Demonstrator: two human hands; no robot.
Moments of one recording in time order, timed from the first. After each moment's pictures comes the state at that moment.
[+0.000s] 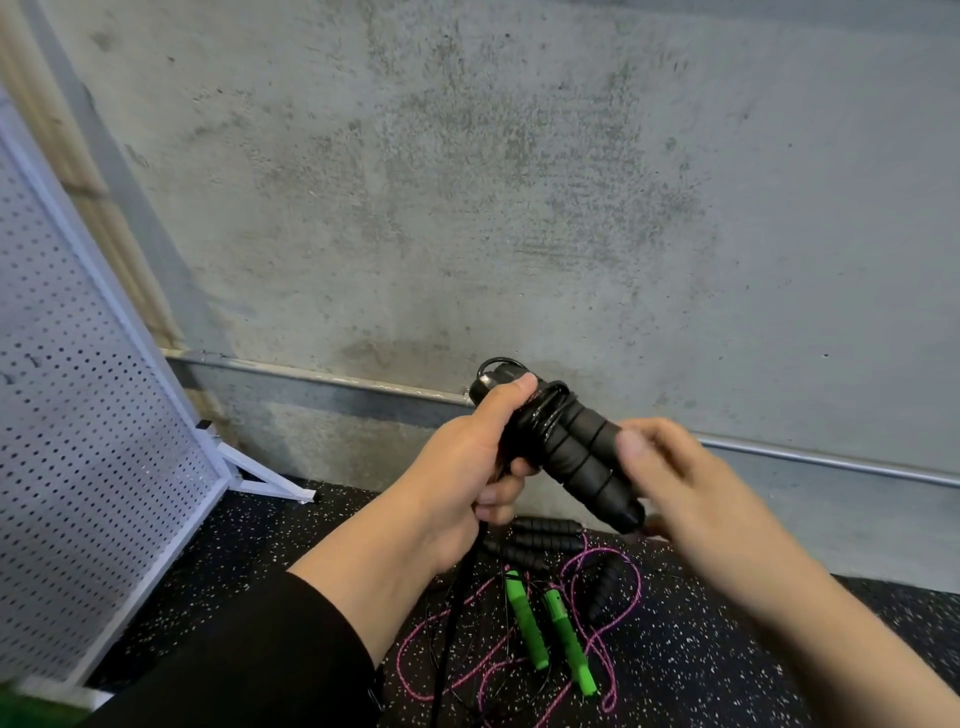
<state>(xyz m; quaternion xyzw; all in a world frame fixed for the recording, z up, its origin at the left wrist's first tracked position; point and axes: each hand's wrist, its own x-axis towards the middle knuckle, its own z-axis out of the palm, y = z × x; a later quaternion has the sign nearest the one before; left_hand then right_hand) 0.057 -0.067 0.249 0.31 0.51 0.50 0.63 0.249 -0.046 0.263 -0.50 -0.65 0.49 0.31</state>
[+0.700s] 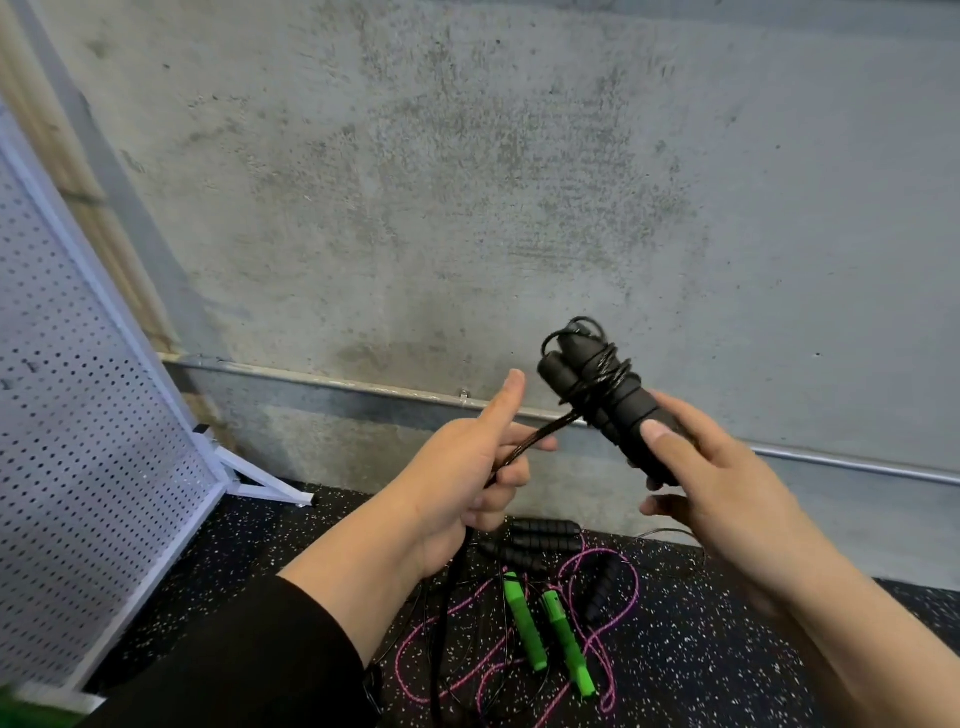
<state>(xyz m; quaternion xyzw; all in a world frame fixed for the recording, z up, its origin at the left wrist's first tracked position) 0.056 -0.070 0.249 0.35 0.54 0.46 0.61 0.265 -0.027 0.254 -0.50 -0.62 0.49 0.36</state>
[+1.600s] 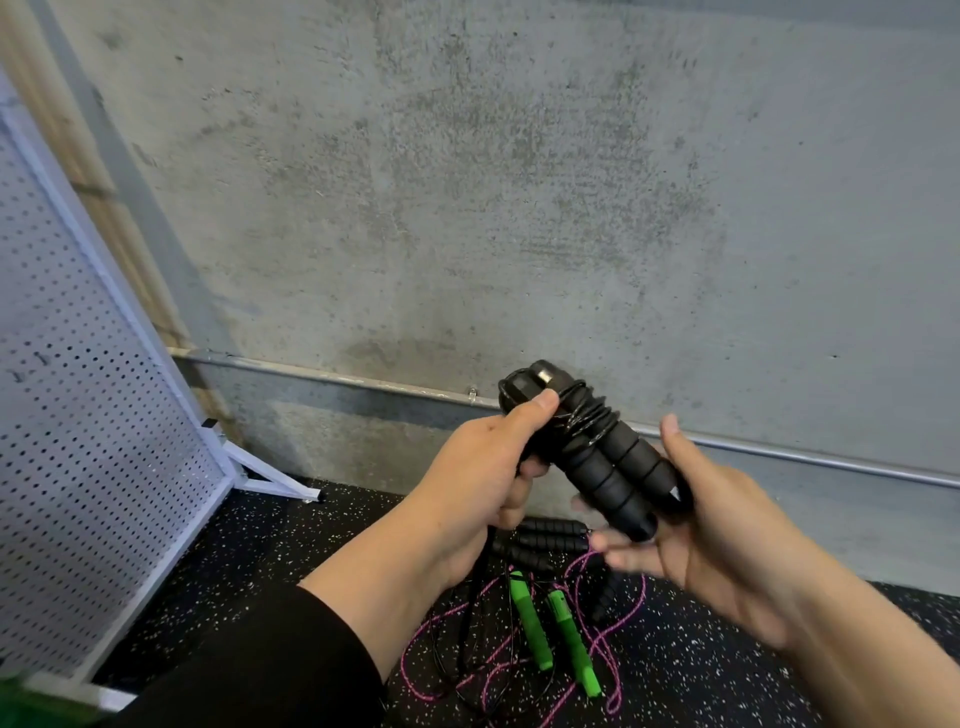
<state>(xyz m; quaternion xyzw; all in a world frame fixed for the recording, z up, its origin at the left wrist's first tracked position) 0.061 -0.072 0.244 0.35 0.52 0.52 0.59 0.247 -0.043 0.257 -0.46 -0.40 0.74 0.30</state>
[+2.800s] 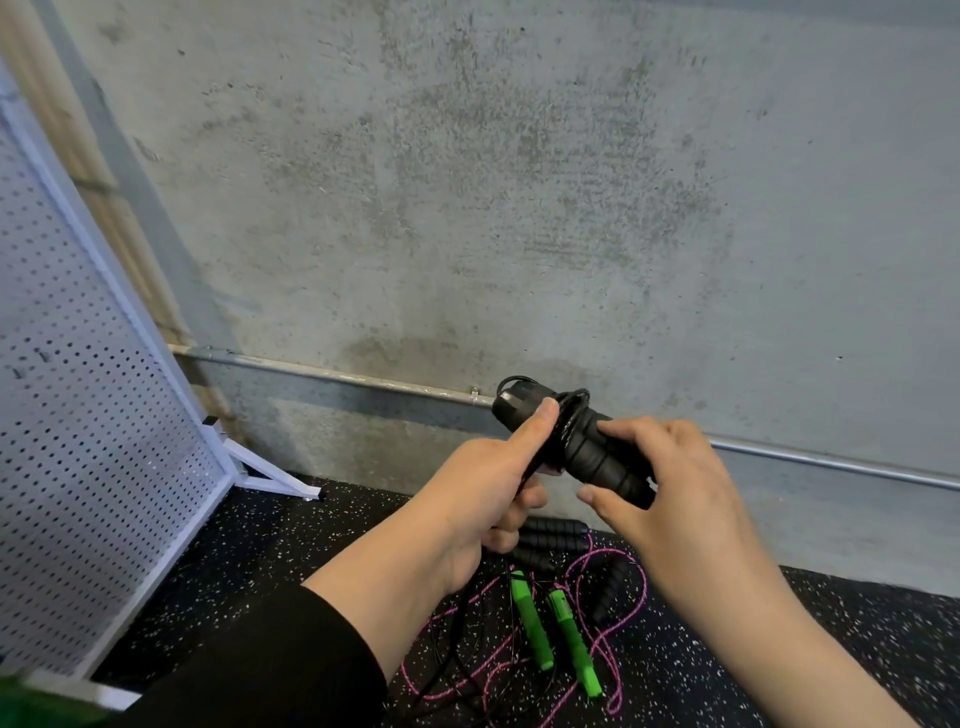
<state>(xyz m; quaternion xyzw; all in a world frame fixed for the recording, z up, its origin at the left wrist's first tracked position) 0.060 -0.071 0.237 0.31 0.57 0.44 0.62 0.233 -0.044 0.236 -0.51 -0.79 0.17 0.29</state>
